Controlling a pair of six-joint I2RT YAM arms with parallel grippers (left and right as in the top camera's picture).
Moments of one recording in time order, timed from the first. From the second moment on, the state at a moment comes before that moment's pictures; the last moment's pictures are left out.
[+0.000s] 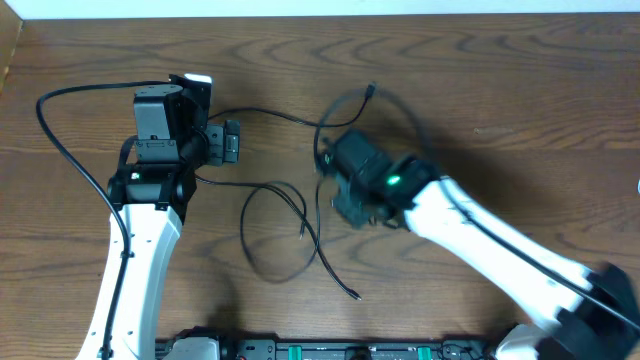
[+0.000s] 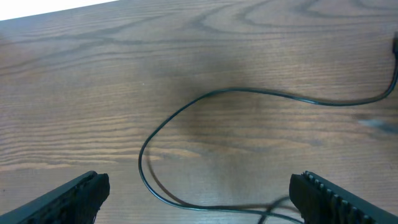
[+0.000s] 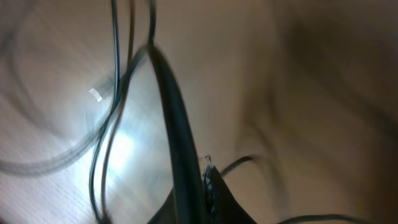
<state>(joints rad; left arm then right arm) 0.00 1.29 1.09 -0.56 -0.03 0.14 0.79 1.61 1.37 -0.90 0.08 0.03</state>
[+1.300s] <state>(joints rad) 0.00 1.29 1.09 -0.56 -0.02 0.14 -0.27 1.32 1.90 -0.31 0.74 -0.25</state>
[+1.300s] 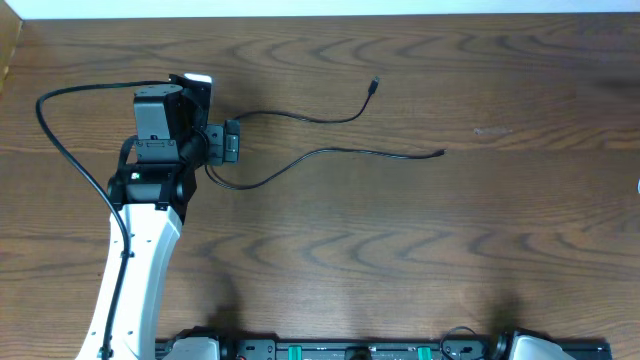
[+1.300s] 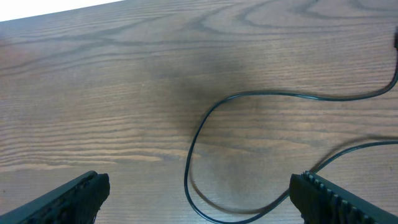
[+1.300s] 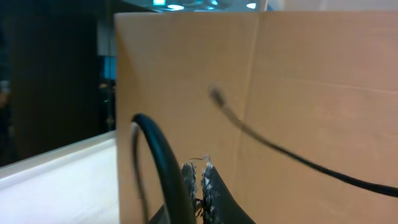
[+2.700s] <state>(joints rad) 0.00 1.29 1.09 -0.62 0.02 0.14 -0.98 2.12 1.91 -0.83 -0.18 -0.01</state>
